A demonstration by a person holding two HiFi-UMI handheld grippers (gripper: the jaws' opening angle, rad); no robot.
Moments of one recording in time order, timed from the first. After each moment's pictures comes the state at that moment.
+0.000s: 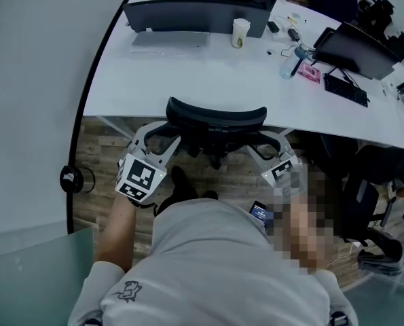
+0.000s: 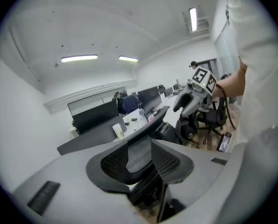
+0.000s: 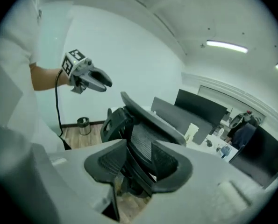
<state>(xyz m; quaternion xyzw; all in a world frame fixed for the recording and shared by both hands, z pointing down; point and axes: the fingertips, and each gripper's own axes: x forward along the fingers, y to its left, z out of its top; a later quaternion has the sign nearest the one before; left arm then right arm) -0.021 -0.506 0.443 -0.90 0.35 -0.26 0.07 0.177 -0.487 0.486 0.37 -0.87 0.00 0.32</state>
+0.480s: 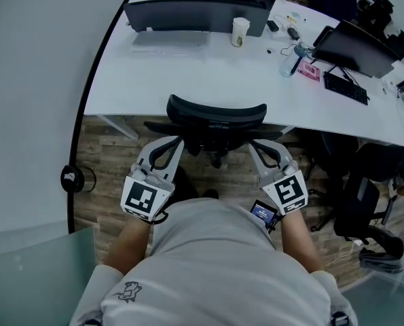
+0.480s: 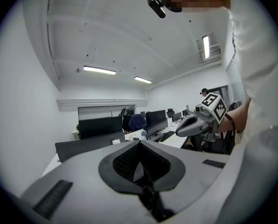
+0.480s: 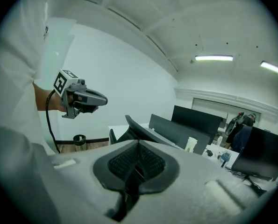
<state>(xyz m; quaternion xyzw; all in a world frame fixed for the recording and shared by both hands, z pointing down) -0.001 -0.458 0.394 -0.92 0.39 -0.09 0.03 0.158 -0.455 0.433 0.40 -0.90 -0.03 0.20</state>
